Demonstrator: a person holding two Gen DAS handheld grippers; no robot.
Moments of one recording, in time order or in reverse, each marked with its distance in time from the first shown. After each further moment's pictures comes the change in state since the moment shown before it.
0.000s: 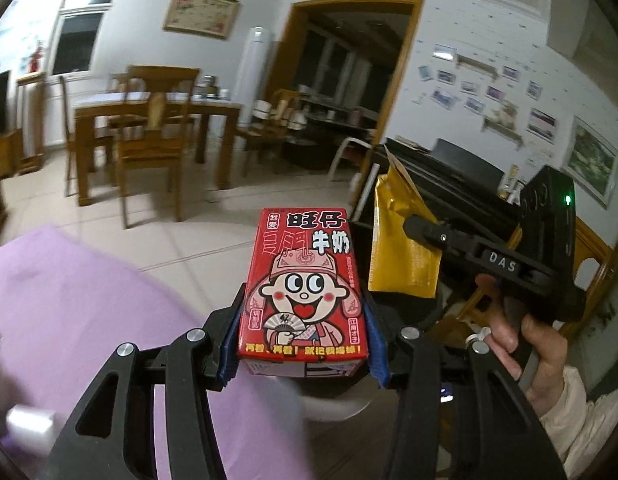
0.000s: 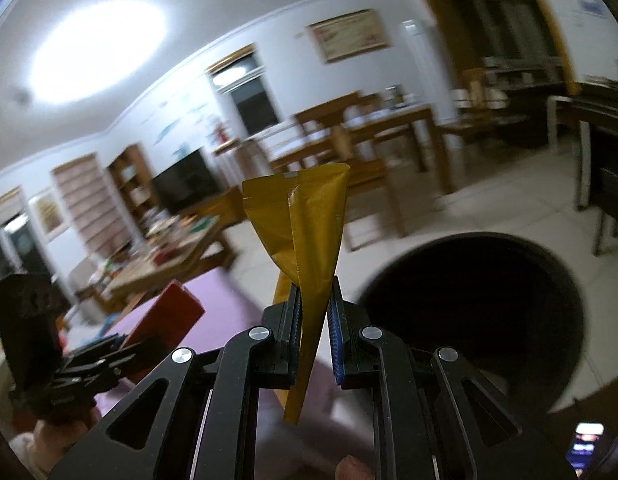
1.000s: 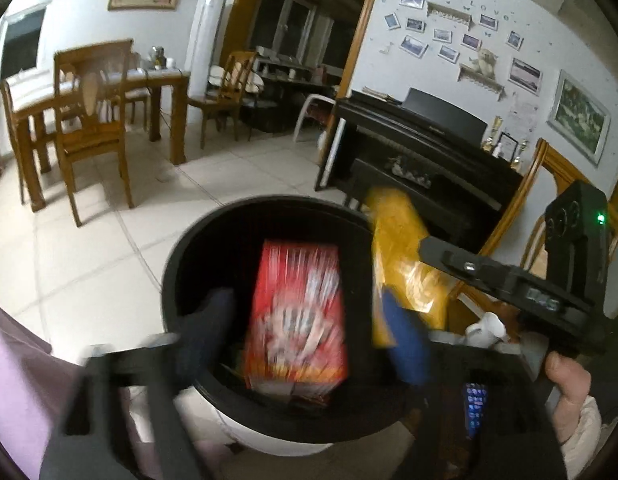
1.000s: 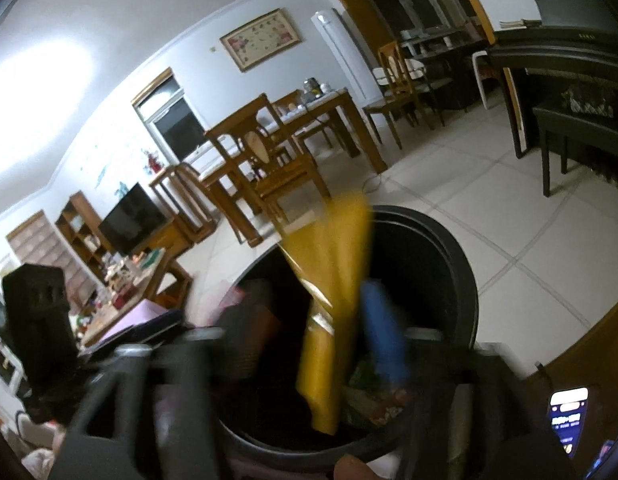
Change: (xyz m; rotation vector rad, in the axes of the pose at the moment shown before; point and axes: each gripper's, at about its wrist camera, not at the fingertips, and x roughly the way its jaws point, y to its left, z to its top) left arm 0.133 -0.065 0.021 0.105 0.129 -0.064; right arm -0.001 -0.146 -0.022 0.222 -0.006 -0.141
